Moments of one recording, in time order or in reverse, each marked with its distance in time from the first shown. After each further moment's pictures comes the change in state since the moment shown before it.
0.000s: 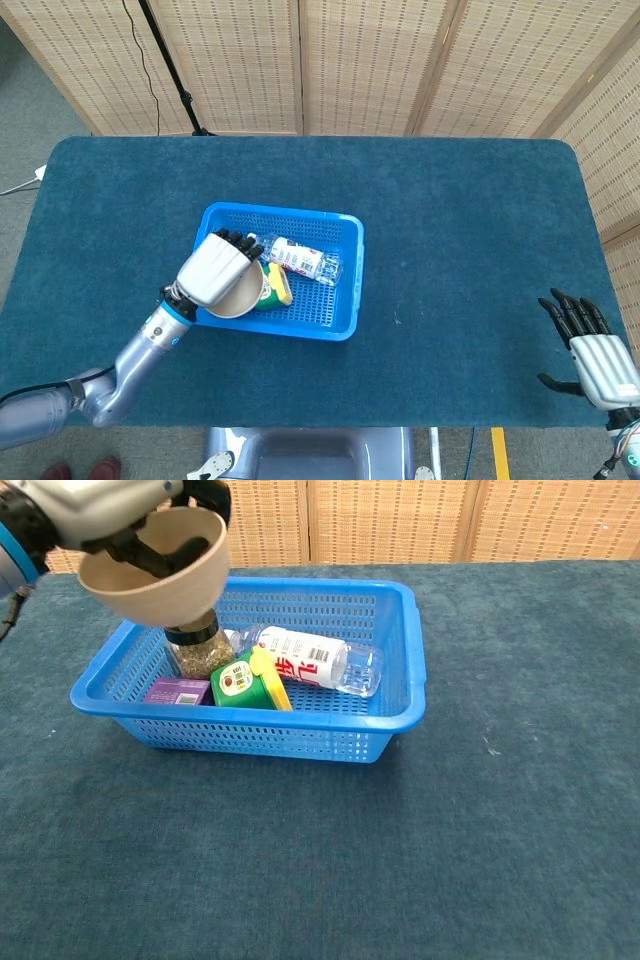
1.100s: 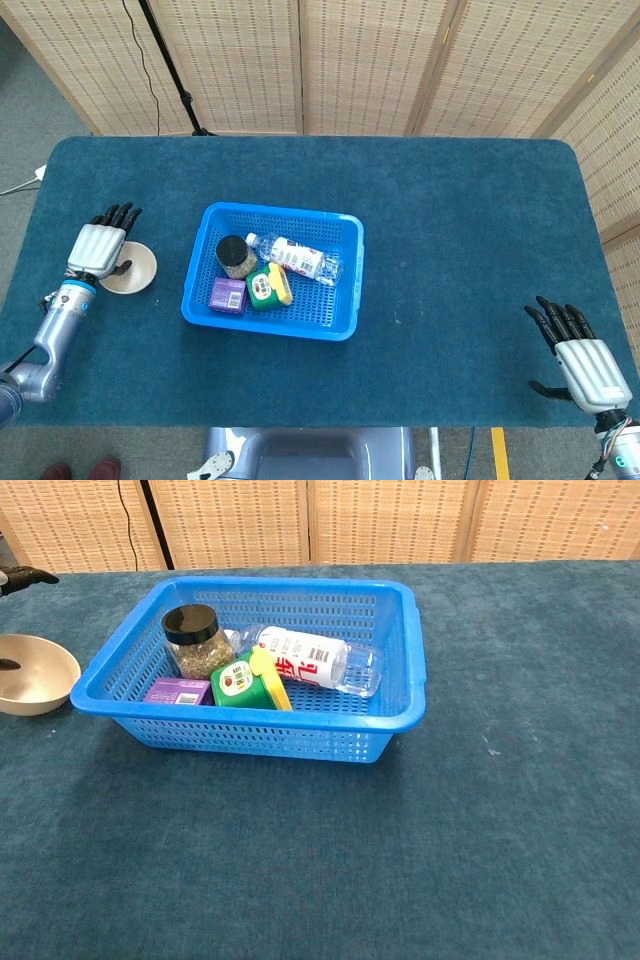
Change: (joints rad) left arm 0.116 -0.045 0.065 0.634 -0.247 -0.333 -0.482; right arm 0.010 -0.012 -0.018 -0.018 -0.003 -0.039 -0.051
